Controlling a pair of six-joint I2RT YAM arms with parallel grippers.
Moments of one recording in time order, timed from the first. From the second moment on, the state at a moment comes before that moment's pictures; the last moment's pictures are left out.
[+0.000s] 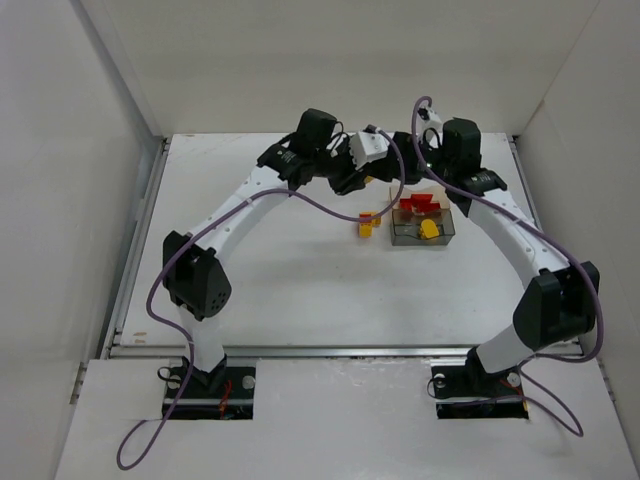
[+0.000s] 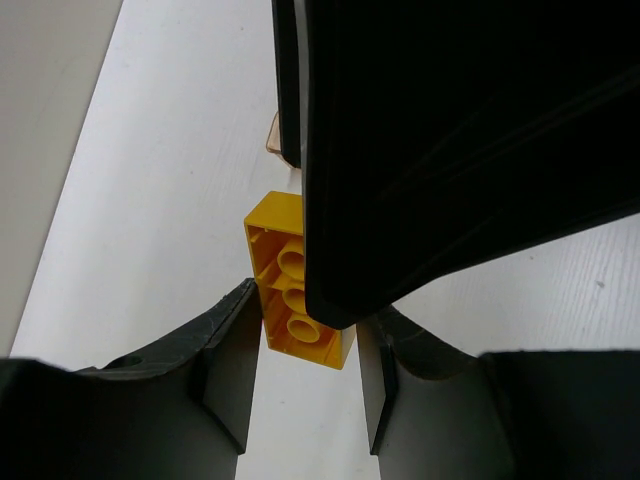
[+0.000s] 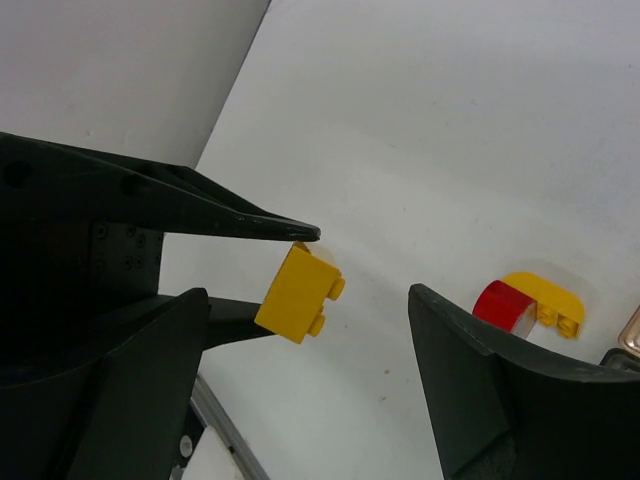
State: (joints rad) left arm -0.62 1.86 1.85 -0.60 0.48 0.54; right arm 0.27 1.53 1.36 -0.16 -0.60 0.50
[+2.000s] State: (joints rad) left arm -0.62 1.85 1.72 -0.52 0.22 0.26; right arm 0.09 1.61 1.18 -0.43 -0.29 0.29
